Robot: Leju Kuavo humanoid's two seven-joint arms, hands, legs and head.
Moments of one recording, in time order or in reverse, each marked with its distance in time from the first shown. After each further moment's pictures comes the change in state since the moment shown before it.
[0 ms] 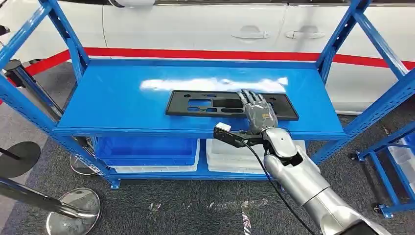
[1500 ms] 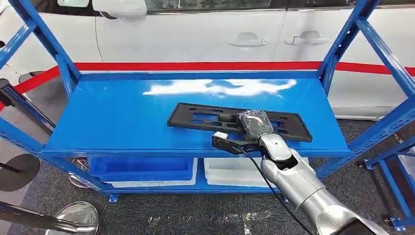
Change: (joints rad) left arm 0.003 -0.011 0.022 0.000 0.045 0.047 -0.022; right arm -0.011 0.026 0.051 0.095 -0.025 0.019 0.010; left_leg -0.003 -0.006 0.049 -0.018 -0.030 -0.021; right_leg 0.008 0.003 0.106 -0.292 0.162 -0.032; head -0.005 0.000
